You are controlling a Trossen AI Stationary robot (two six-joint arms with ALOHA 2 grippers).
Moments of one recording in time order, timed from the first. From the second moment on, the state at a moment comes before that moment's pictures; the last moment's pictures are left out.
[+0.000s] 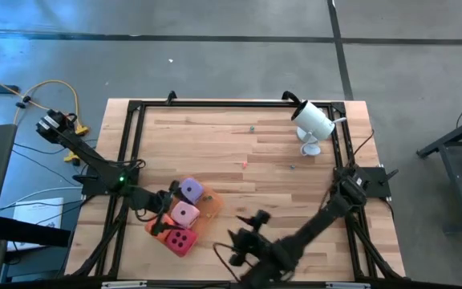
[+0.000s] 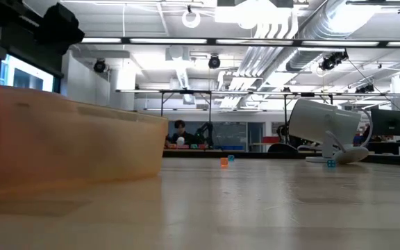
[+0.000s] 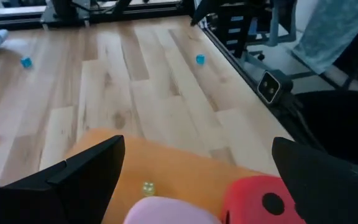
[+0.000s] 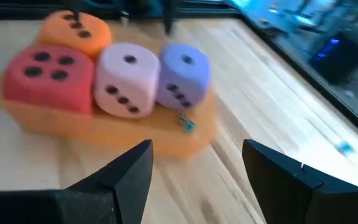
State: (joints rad) left arm -0.65 0.99 0.45 0.18 -0.32 -0.18; right arm 0.69 2.23 2.02 -1.08 1.04 0.97
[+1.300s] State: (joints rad) left arm -0.63 1.00 0.45 0.35 -0.17 -0.20; right arm 0.62 2.23 2.02 -0.91 0.43 1.02
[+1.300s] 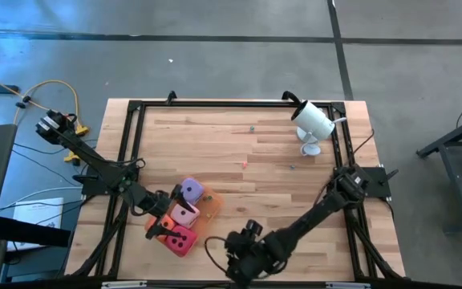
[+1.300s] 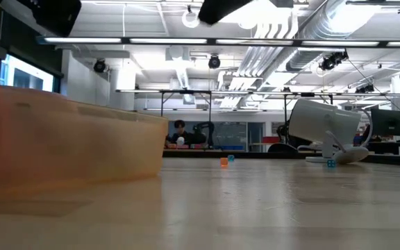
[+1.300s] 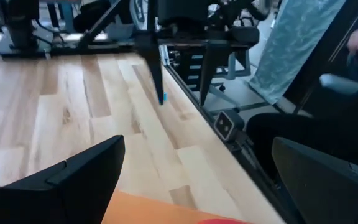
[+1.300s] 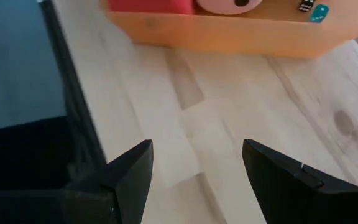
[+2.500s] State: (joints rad) left arm -0.55 1.00 0.46 0.35 -0.07 0.10; right arm 0.89 2.23 2.02 -1.17 0.43 1.96
